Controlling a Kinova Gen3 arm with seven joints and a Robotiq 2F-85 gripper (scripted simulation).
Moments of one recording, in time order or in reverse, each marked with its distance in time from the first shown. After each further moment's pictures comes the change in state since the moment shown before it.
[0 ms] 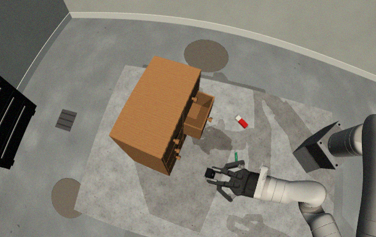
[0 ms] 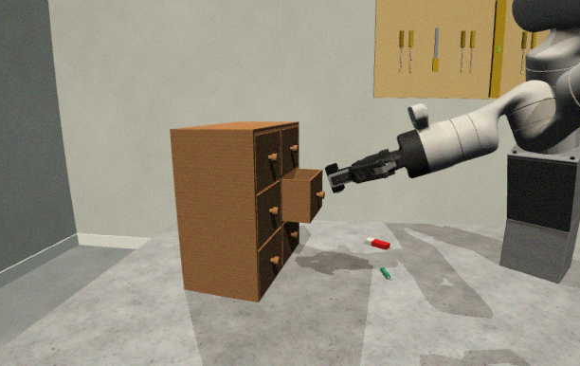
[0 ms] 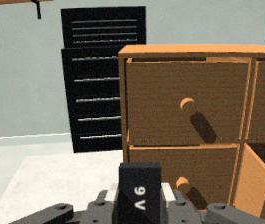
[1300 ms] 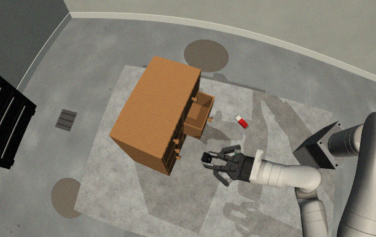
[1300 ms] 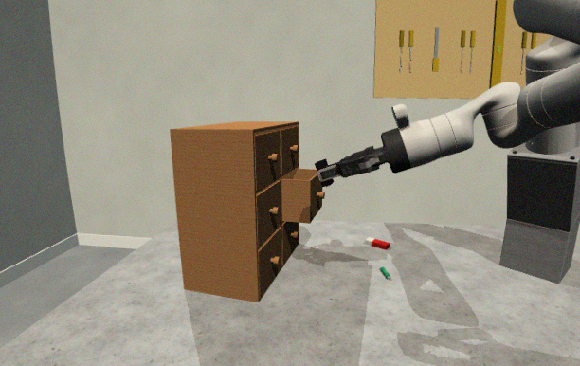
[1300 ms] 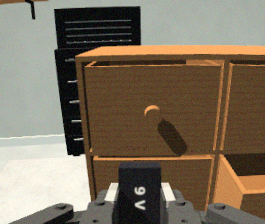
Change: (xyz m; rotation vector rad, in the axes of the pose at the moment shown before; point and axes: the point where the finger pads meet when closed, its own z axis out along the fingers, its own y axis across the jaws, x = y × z) arm 0.009 0.042 0.025 -0.002 0.001 -0.001
